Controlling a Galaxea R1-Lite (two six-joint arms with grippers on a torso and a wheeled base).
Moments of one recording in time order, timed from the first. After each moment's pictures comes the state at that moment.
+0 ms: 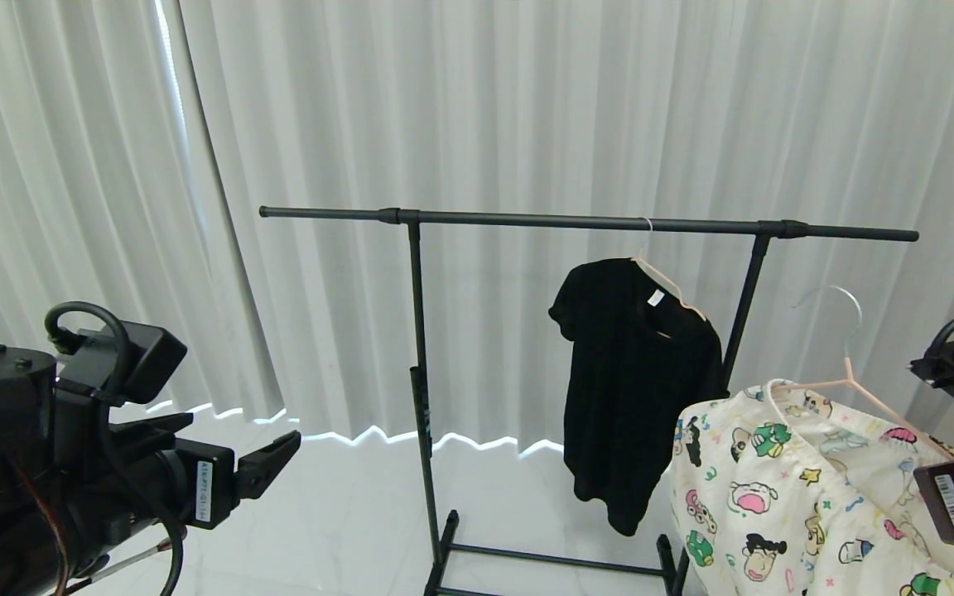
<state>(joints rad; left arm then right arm) -0.35 1.23 -0.48 -0.26 0.19 0.02 0.41 1.27 -0.83 0.51 -0.40 0.22</state>
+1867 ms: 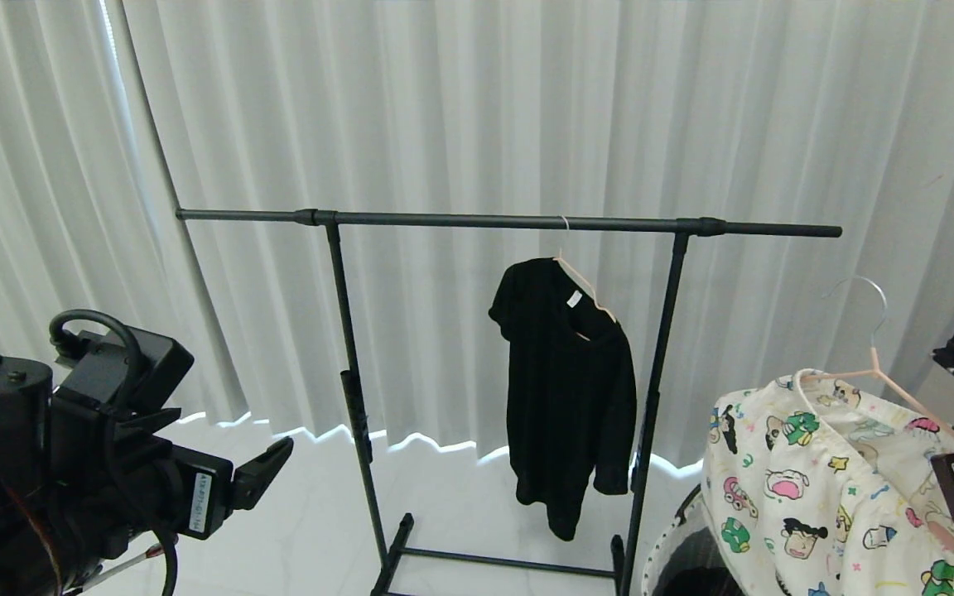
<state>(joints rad) -0.40 1.21 -0.46 -0.27 0.29 0.12 0.35 1.25 -0.84 0.50 -0.41 0.21</state>
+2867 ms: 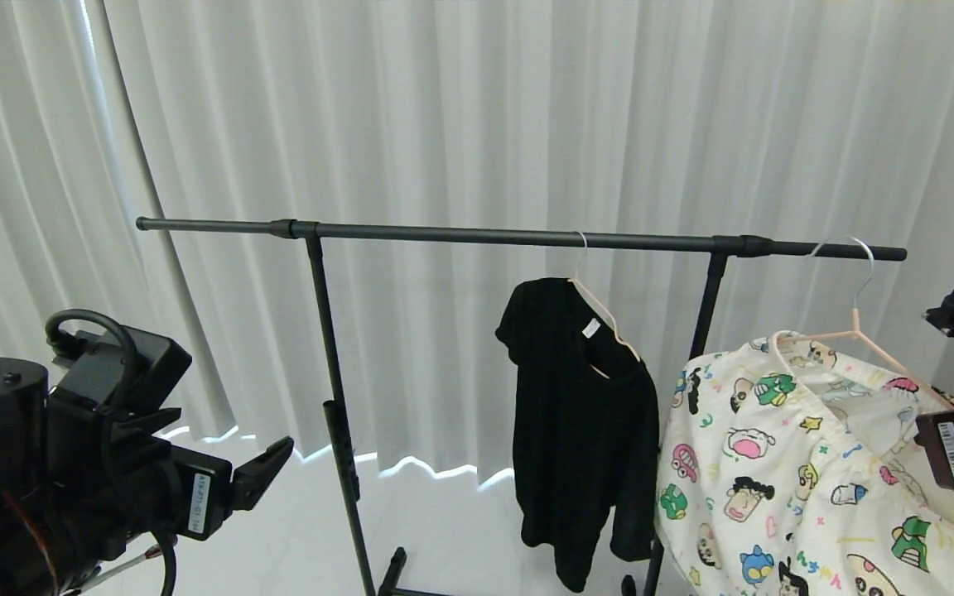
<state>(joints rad) -0.40 1.21 -0.46 -0.27 0.29 0.11 0.35 1.27 -0.89 0.42 -0.36 0.15</state>
